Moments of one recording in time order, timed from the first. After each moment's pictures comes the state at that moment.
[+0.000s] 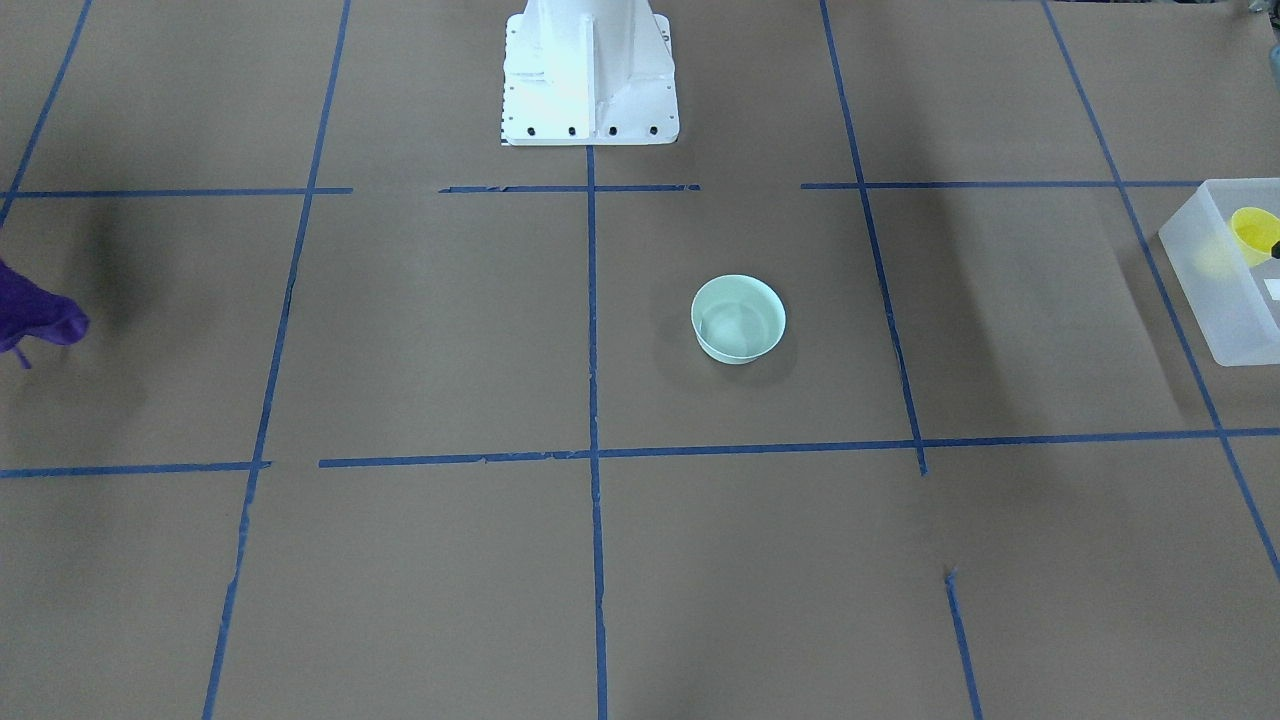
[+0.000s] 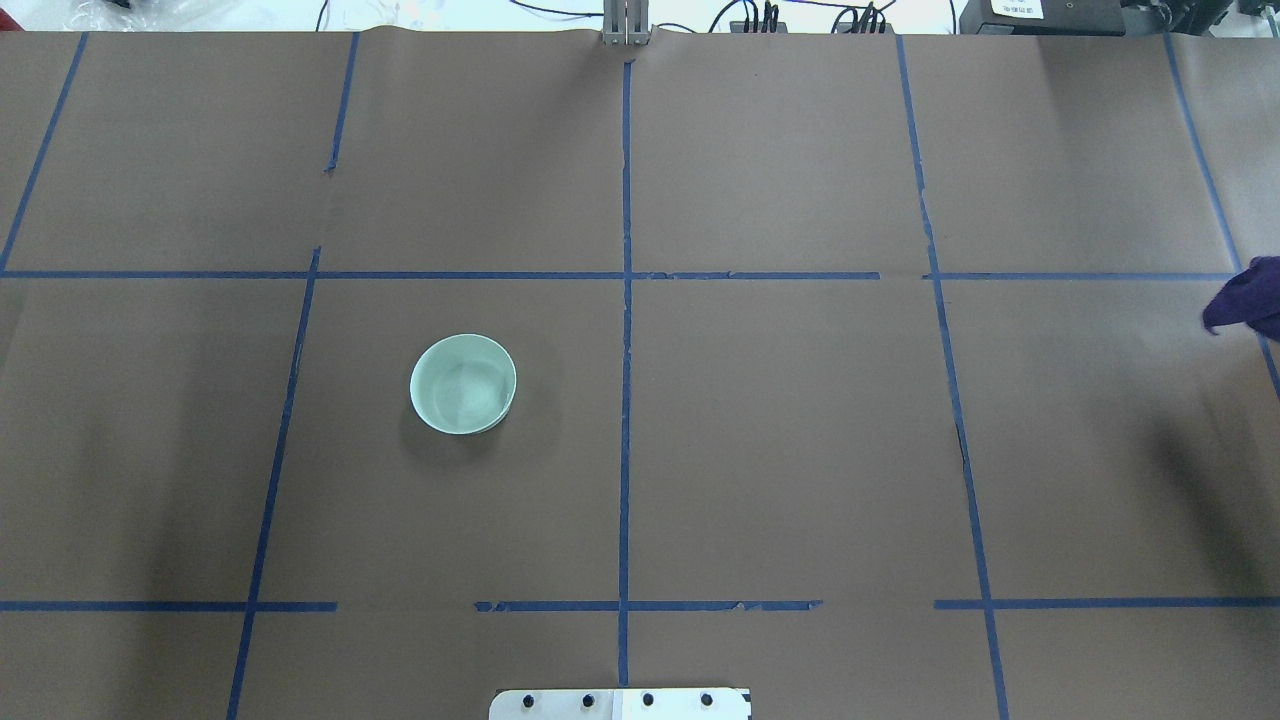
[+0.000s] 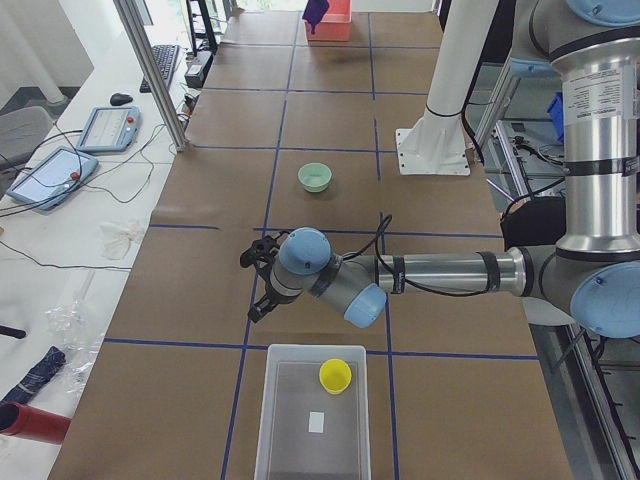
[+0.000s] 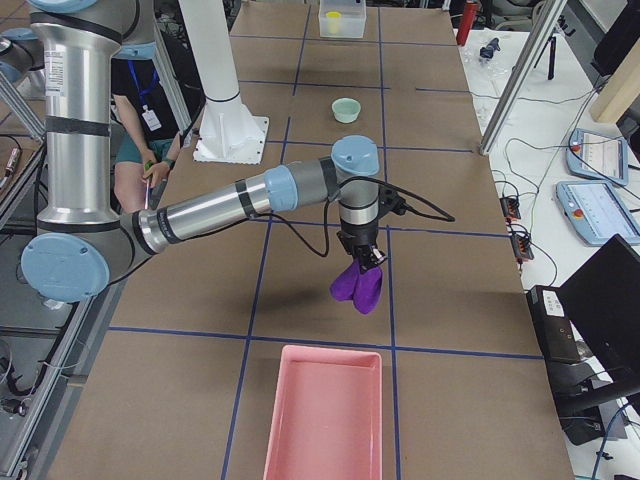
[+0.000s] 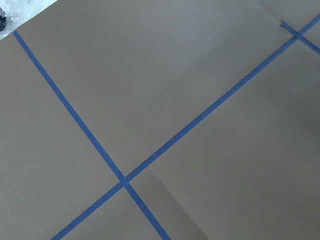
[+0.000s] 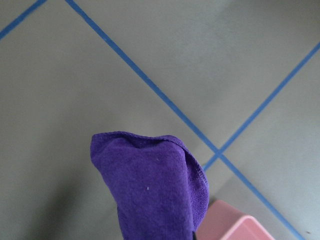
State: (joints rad) left arm -1.50 -1.44 -1.64 -2.22 -2.40 0.23; right arm 1.55 -1.56 1.95 -1.79 2.18 -0.68
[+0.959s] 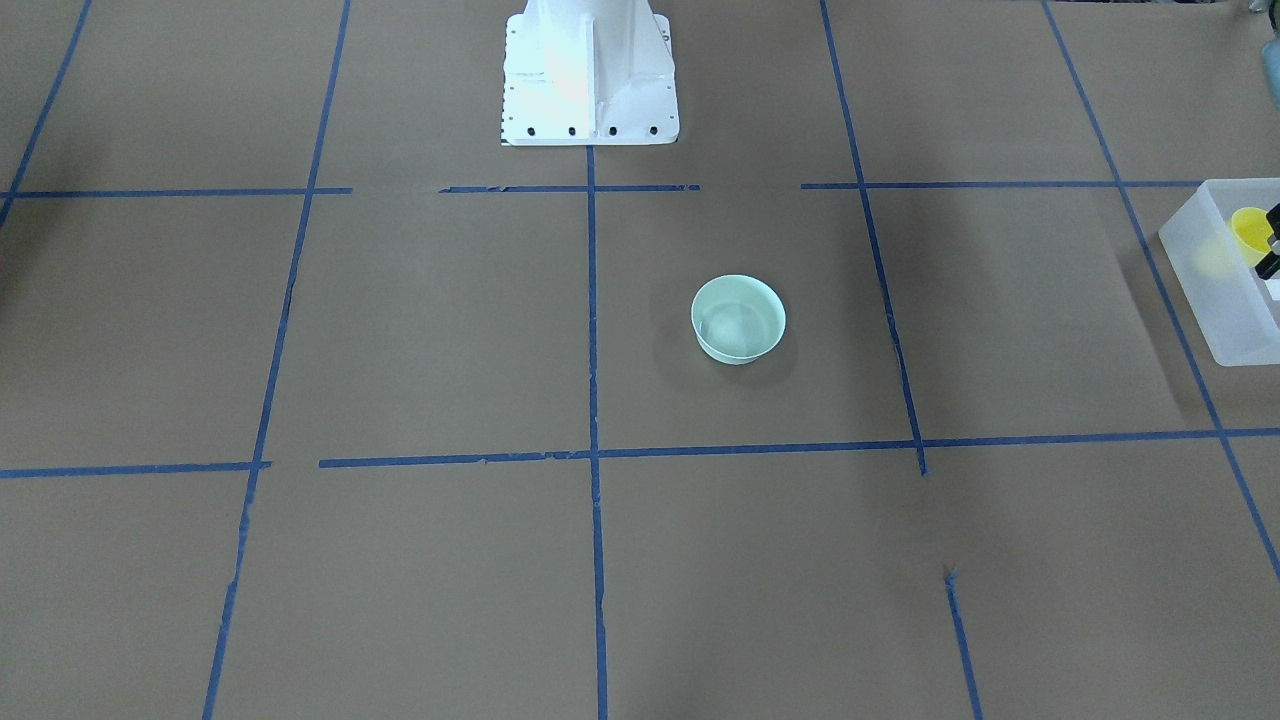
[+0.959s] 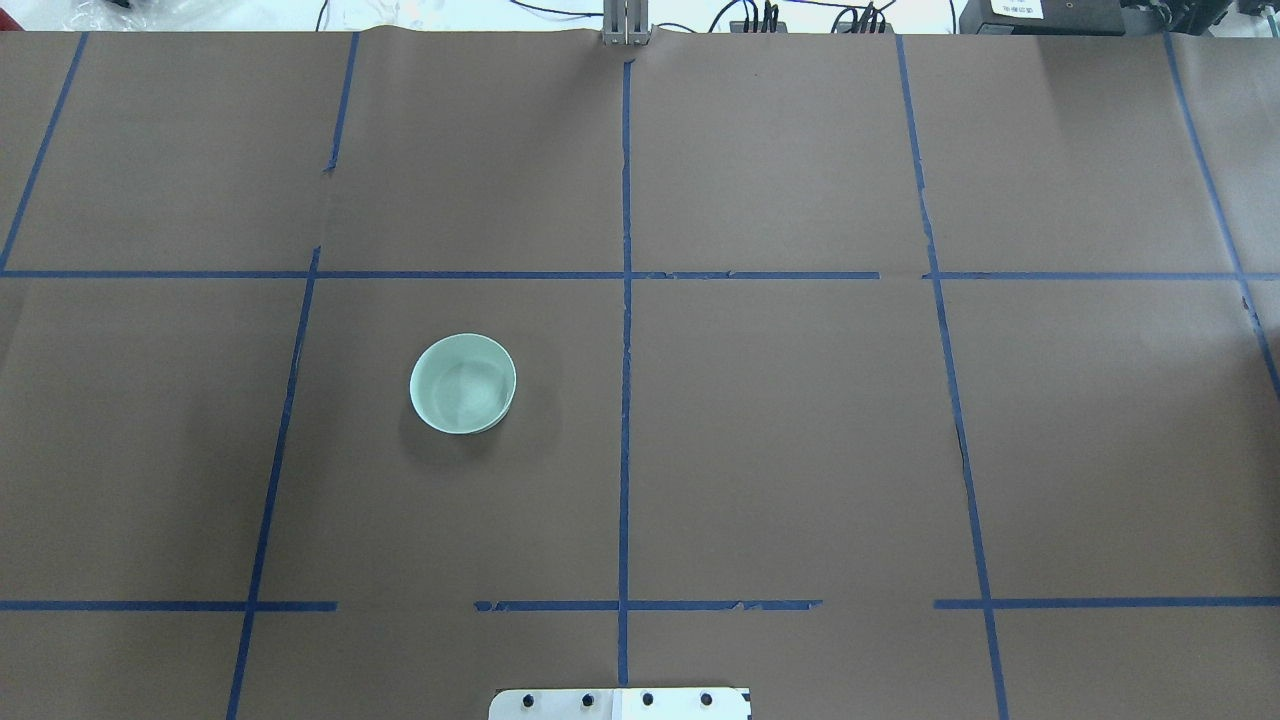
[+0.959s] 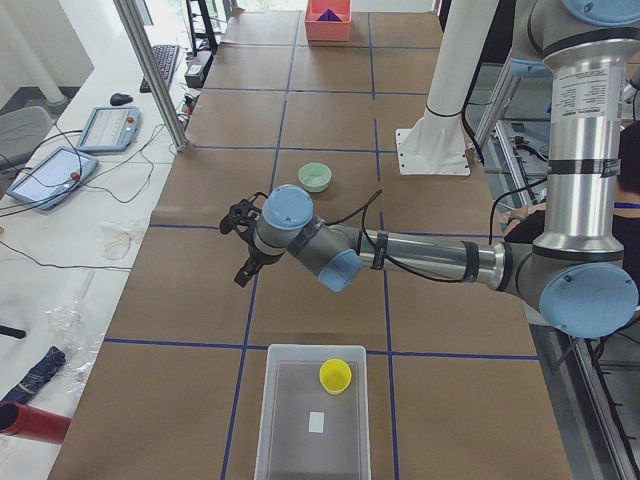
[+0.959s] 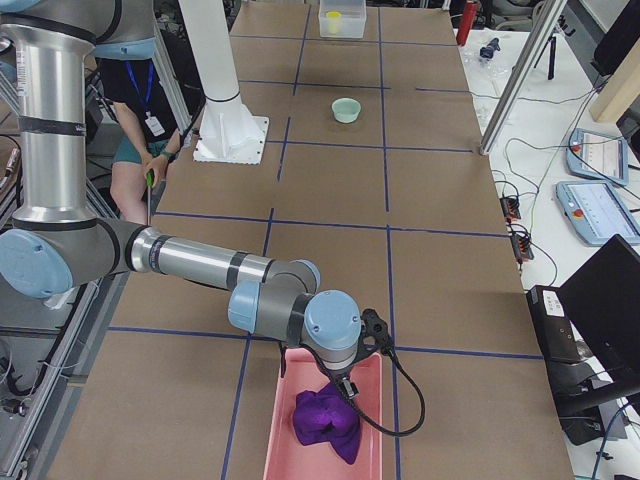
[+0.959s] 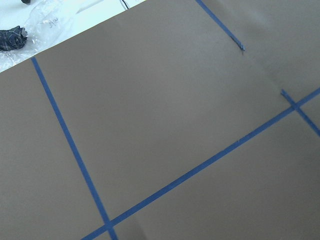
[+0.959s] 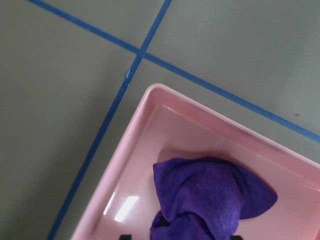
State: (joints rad) left arm -1.43 -1.54 -1.74 -2.18 -2.37 -0.18; right arm 1.78 -1.65 1.54 -1.55 2.39 -0.59
